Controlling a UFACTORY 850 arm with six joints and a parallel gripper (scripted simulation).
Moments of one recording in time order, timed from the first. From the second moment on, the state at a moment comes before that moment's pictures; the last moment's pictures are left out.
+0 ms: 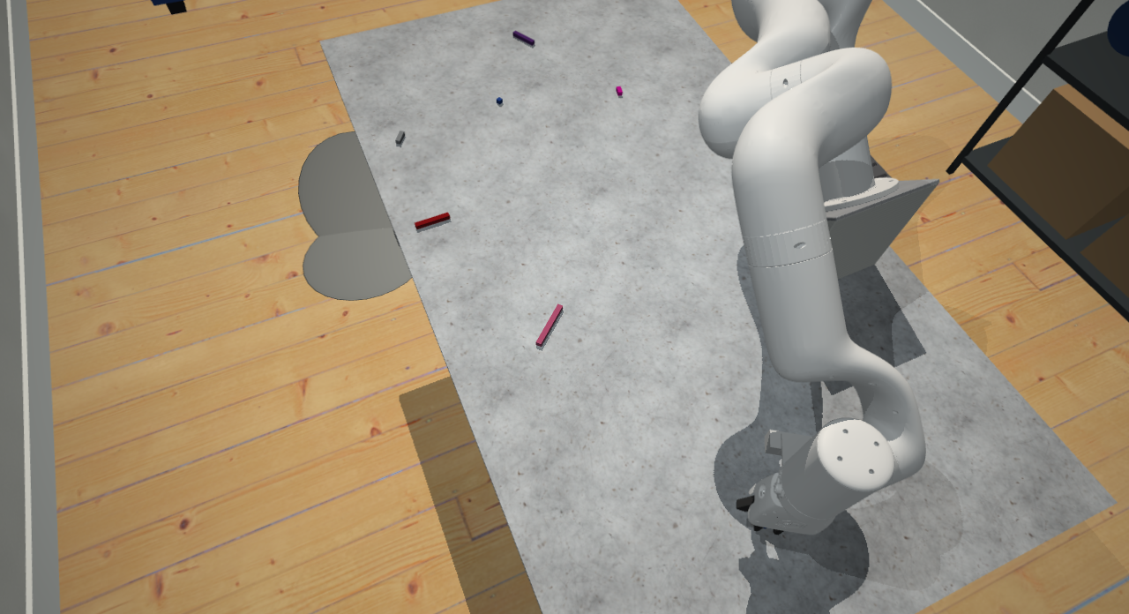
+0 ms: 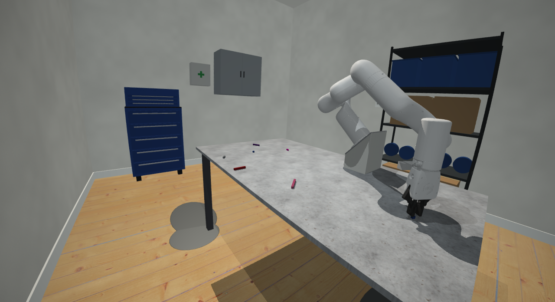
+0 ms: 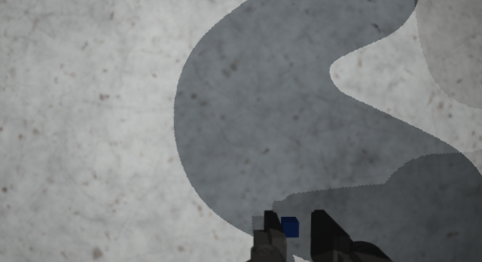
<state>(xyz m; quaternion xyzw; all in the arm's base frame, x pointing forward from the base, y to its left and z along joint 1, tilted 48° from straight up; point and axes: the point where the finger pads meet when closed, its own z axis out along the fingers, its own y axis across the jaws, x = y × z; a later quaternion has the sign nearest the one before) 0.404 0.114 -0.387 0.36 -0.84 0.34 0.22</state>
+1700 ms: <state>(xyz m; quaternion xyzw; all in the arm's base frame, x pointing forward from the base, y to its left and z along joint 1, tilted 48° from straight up) 0.403 0.104 -0.396 0.36 -0.84 0.34 0.22</state>
